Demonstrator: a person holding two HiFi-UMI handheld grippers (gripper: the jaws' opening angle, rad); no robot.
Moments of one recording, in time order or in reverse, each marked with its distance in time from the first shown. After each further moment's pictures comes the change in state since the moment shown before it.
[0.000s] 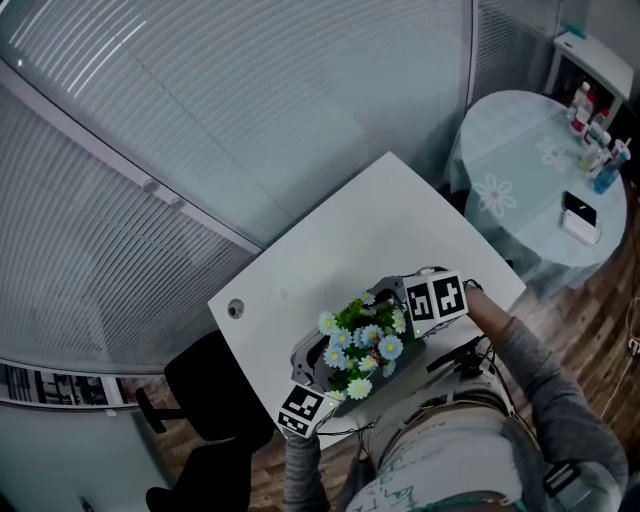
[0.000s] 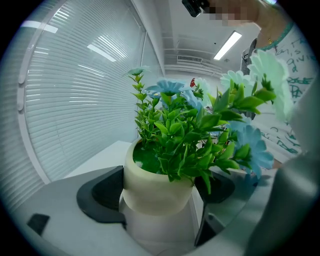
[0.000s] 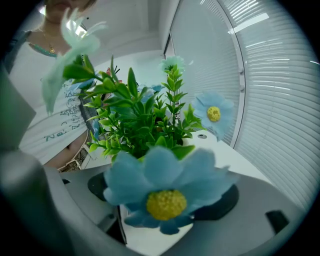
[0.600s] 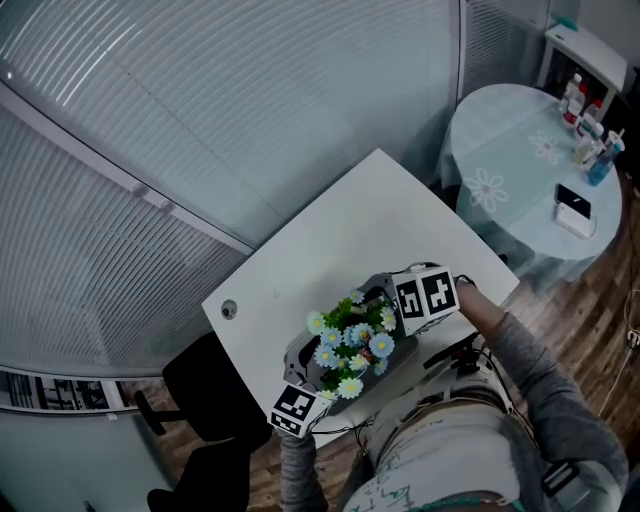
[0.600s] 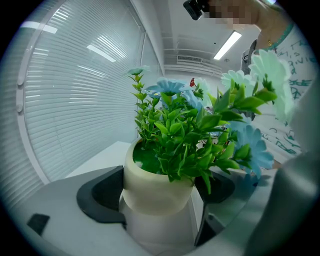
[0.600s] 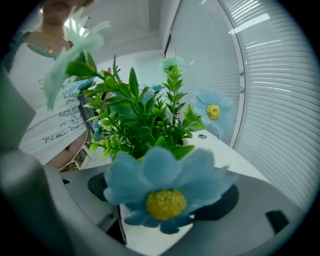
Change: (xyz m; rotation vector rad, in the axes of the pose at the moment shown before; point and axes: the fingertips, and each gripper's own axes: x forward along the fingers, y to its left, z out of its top) left arm 0.002 -0.006 0.007 0.006 0.001 0.001; right arm -0.004 0.001 -0.006 -0.016 0.017 -0.009
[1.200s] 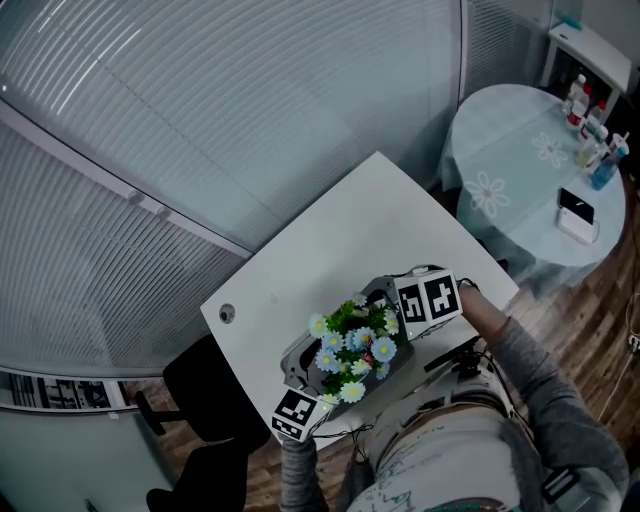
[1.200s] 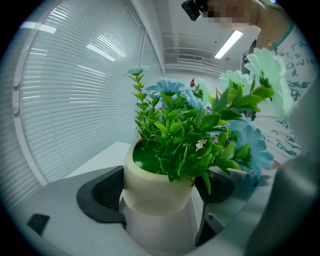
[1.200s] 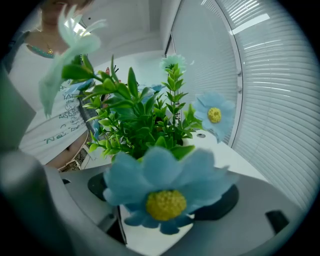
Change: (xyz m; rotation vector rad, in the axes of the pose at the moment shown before) left arm 0.018 -0.002 0.010 0.005 0.003 0.011; right arm -0.018 0.000 -0.007 0.008 -0.010 0.017
